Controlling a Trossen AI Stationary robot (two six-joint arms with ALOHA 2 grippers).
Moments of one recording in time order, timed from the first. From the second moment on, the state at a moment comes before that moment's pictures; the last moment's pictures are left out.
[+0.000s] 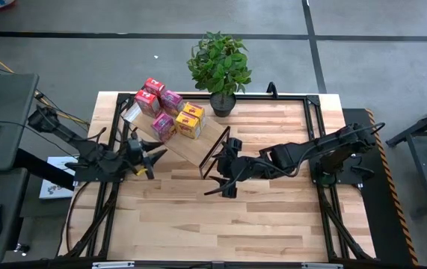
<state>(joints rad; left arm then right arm) -0.53 0.59 0.30 0.07 -1.00 -0.32 0.31 1.66 1.55 -0.54 0.43 0.11</state>
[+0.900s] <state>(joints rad) -0.29 0.65 0.30 -0.03 -1.05 -0.34 0.31 1.66 1.55 -0.54 0.43 0.12</state>
